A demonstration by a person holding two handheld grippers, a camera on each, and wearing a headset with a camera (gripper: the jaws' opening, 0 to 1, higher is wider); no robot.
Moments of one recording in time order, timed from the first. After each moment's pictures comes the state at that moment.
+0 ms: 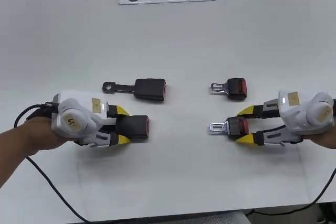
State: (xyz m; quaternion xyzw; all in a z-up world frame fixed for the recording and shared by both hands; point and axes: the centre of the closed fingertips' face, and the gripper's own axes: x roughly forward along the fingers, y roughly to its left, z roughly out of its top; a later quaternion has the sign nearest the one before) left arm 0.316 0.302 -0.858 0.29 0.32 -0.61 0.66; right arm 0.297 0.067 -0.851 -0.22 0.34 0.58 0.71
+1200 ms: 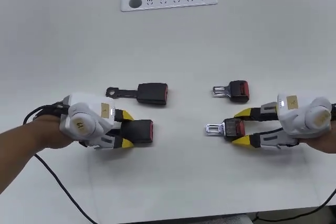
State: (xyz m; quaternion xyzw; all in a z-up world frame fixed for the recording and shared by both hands) left arm 0.314 0.297 -0.856 0.33 0.32 -0.63 0.63; right arm 0.302 0.085 -0.854 -0.19 0.31 0.58 0.73
